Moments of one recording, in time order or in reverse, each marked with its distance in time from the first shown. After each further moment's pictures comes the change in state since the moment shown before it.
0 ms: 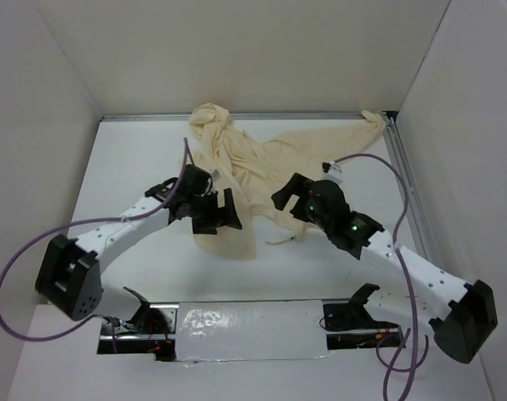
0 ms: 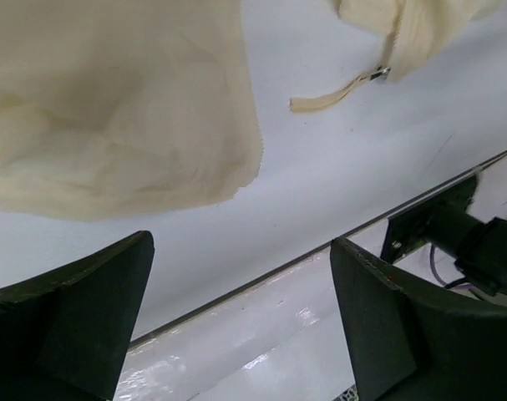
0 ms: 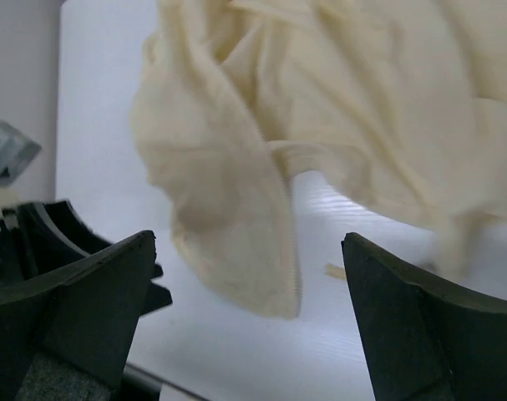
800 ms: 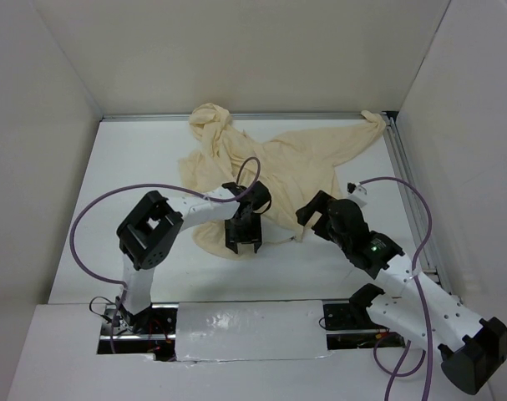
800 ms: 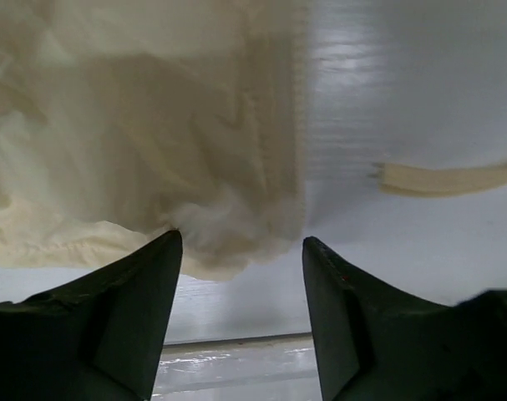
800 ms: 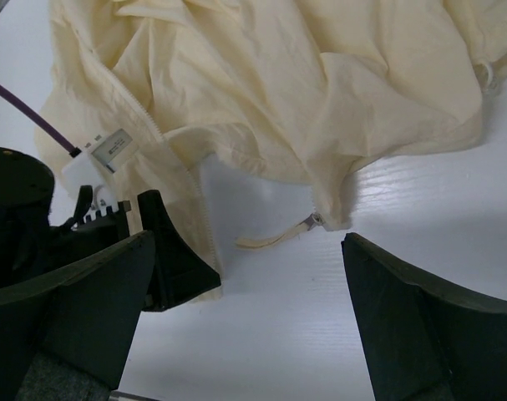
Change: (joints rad) left arm -0.305 0.605 0.398 -0.267 -0.267 -0.182; right arm -0.100 -0.291 -0.183 -0.222 0.095 0.068
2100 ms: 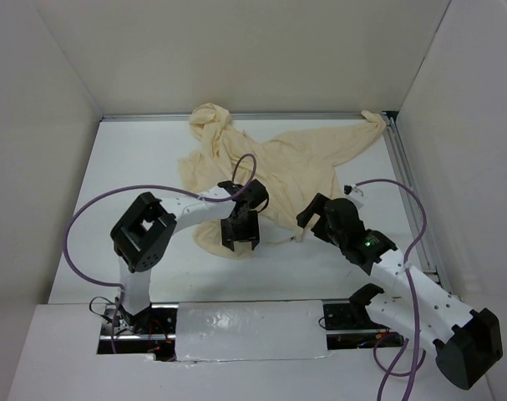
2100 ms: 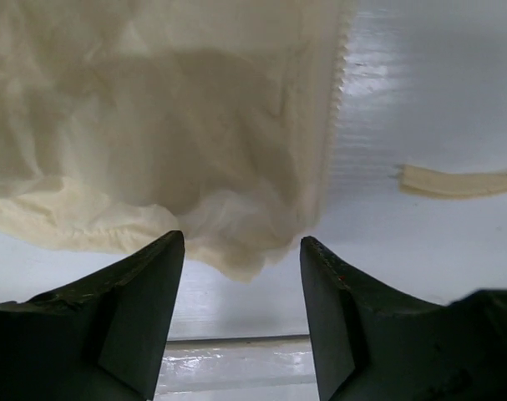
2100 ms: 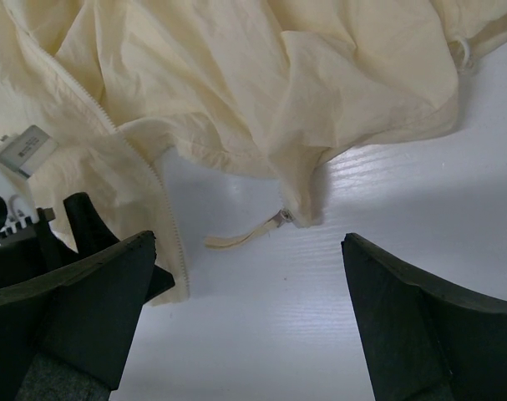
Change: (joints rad) left arm 0.004 -0.040 -0.017 -0.025 -0.050 -0.026; right arm -0.047 0.068 -0.037 0.020 -0.041 -0.016
